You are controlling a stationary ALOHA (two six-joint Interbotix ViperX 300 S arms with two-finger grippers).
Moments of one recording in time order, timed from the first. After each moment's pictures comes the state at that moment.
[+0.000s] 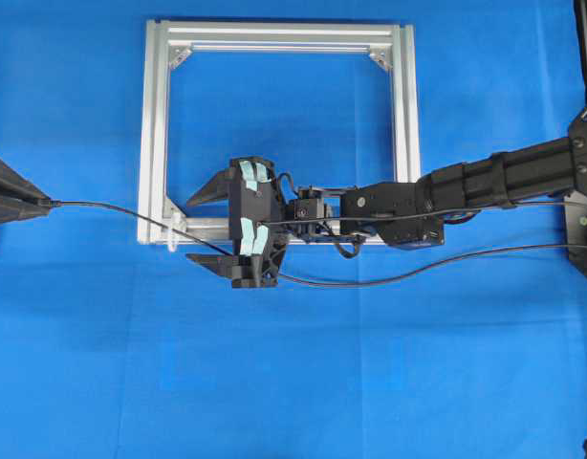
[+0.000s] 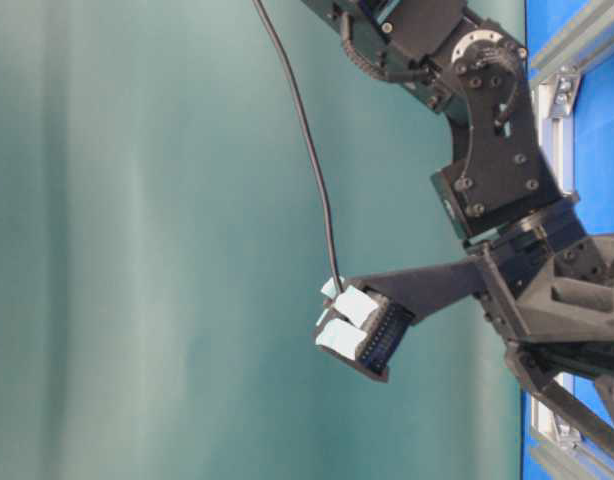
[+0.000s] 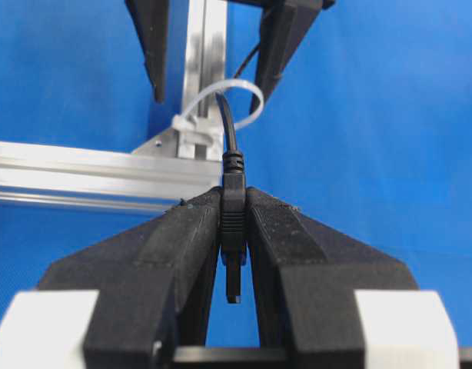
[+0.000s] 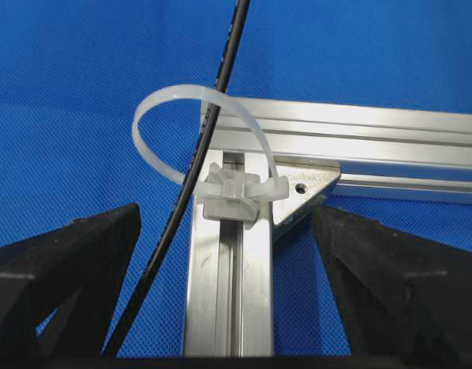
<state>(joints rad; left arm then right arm) -0.05 -1.26 1.31 -0.07 0.35 -0.11 0.03 0.48 0.36 0.09 -0.48 0.02</state>
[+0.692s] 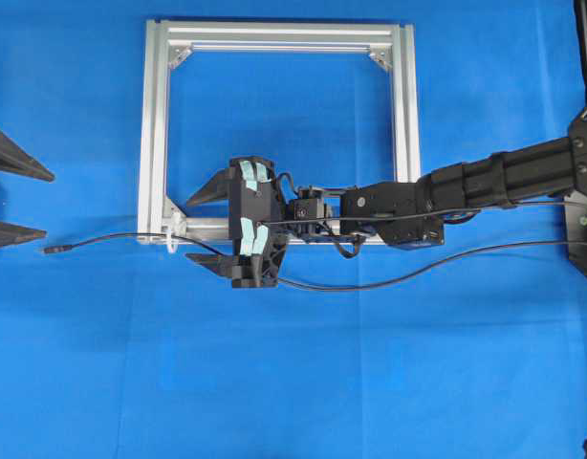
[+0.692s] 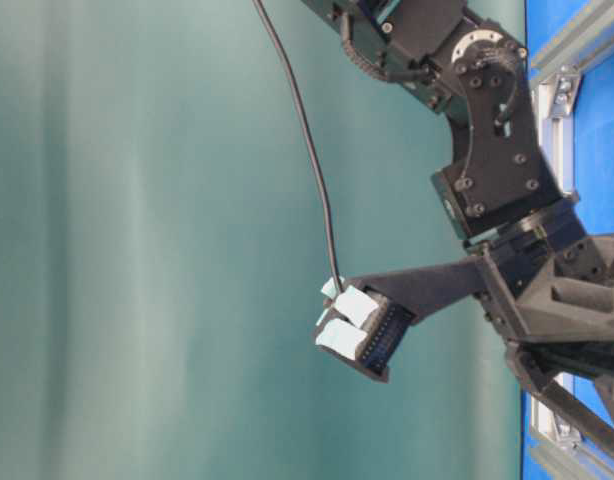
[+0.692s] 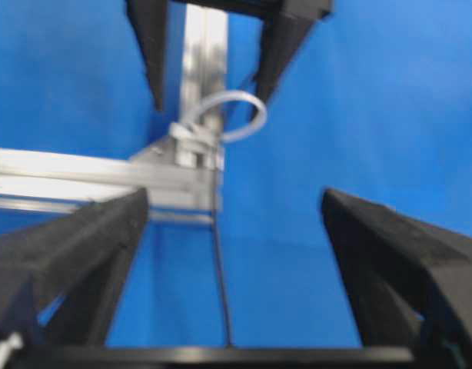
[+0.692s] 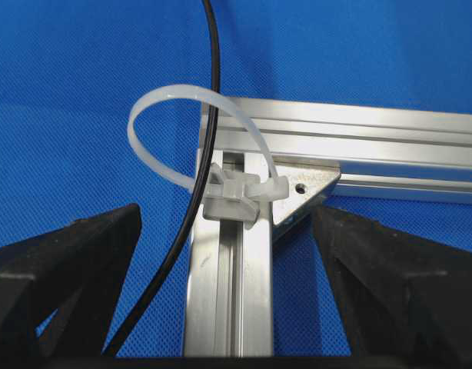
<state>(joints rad) -0.04 -1.26 1.31 -0.07 0.34 -0.11 0.03 0.48 0.36 0.09 -0.48 0.02</state>
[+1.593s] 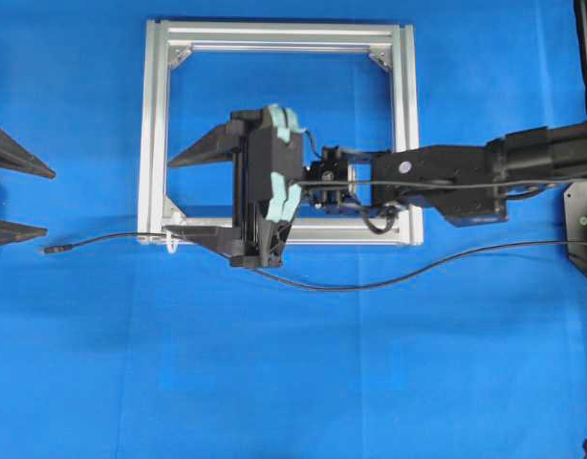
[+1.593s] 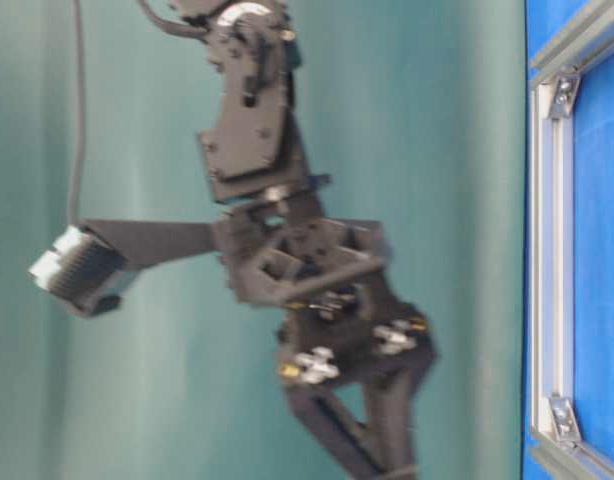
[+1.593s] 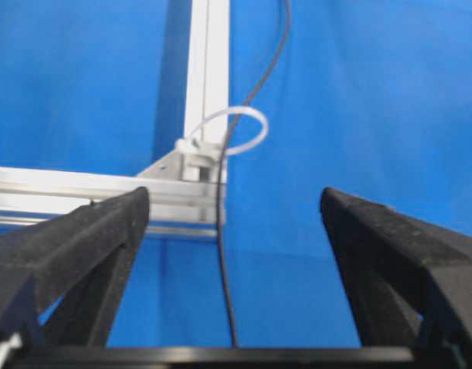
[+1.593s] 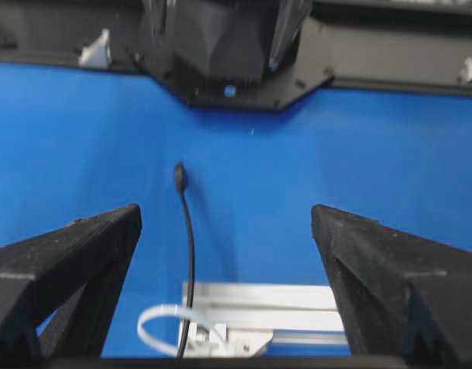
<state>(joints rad) -0.05 -1.26 1.32 -0.05 0.31 -0.09 0.01 0.19 0.36 0.09 -0.37 0.02</state>
